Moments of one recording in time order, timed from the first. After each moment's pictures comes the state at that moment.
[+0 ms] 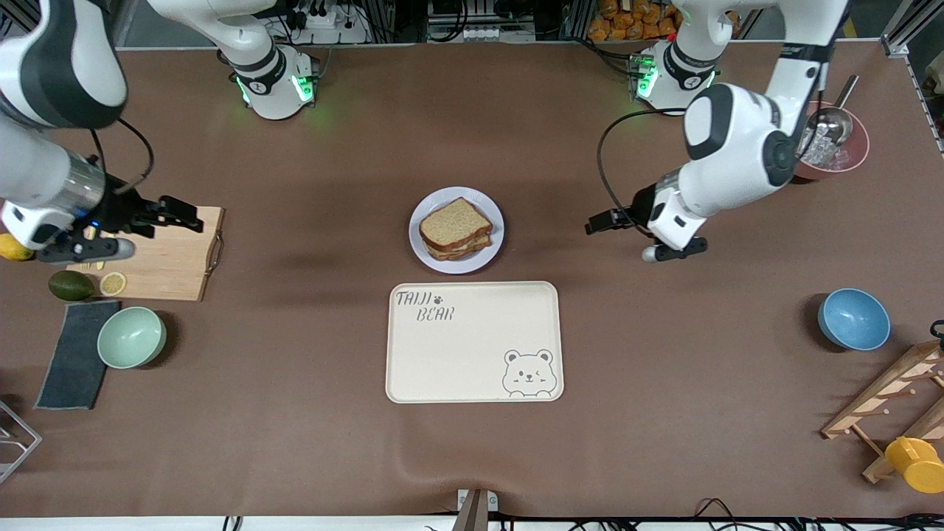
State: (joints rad) left arm 0.04 0.11 -0.45 -2.24 -0.62 2.31 -0.29; right arm 0.08 -0.02 -0.12 -1.87 0.13 1.75 -0.06
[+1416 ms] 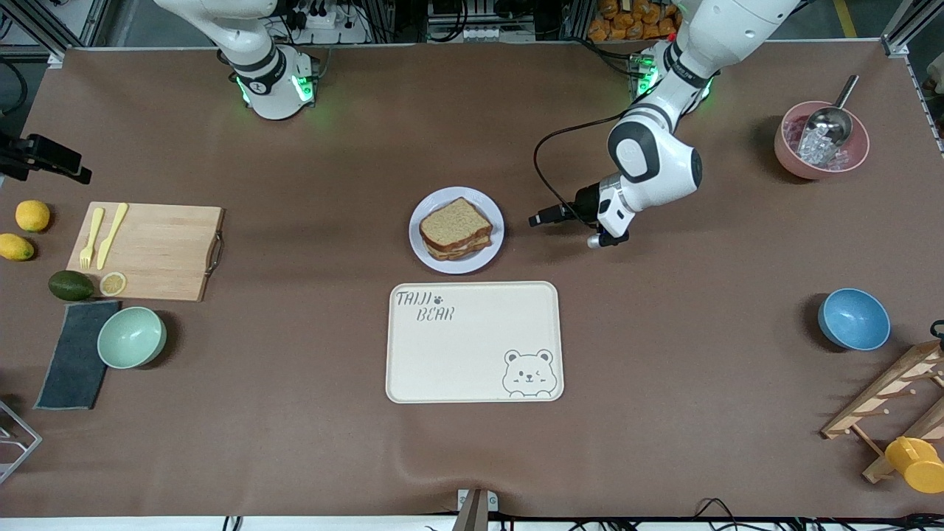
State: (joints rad) left arm -0.04 0.38 -0.56 -2.37 -1.53 2.65 0.52; right arm -0.10 -0.03 -0.02 -1.59 0.00 1.43 -0.06
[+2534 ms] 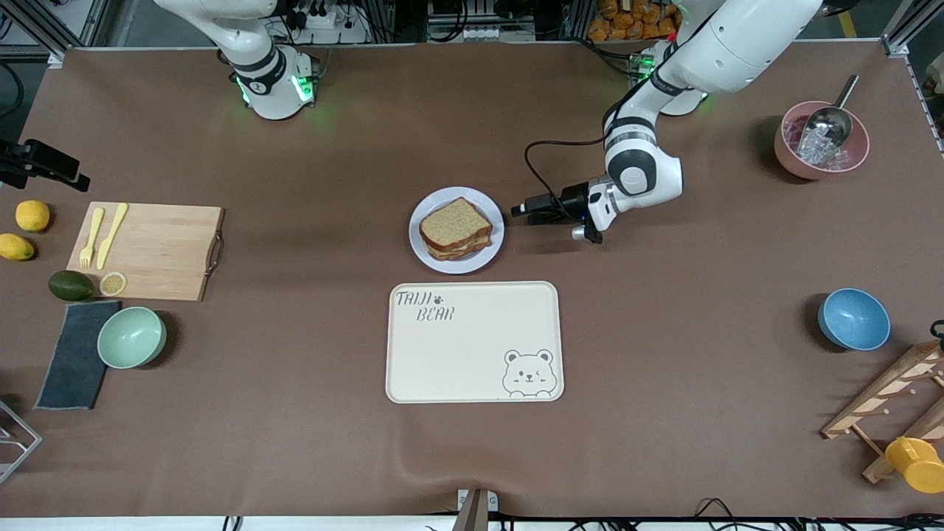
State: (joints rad) left arm -0.01 0.52 -0.56 -2.35 -1.88 2.42 1.13; right arm -0.11 -0.03 -0.03 -1.59 0.02 1.49 -0.06
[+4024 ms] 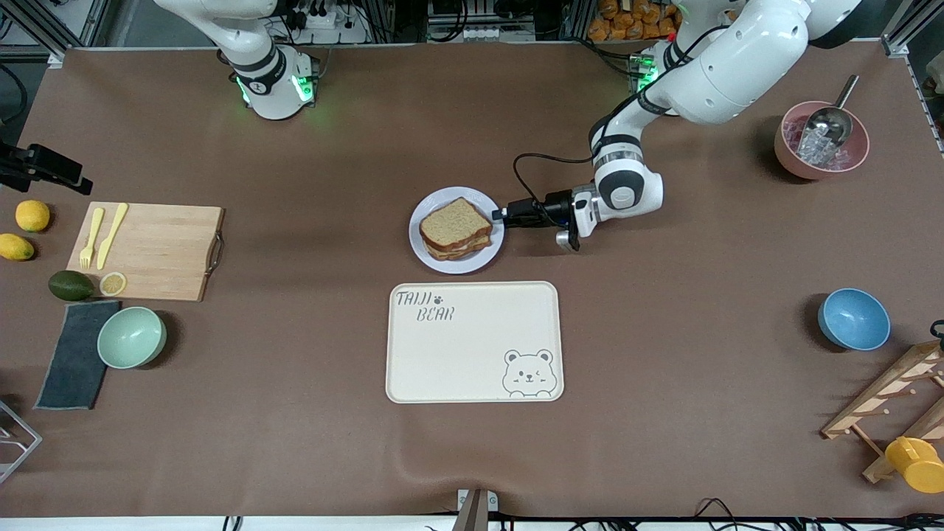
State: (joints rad) left arm -0.02 0.67 -0.56 -2.25 -1.95 2.33 1.26; right arm -0.11 -0.02 -0.02 -1.59 0.02 1.49 -0.06
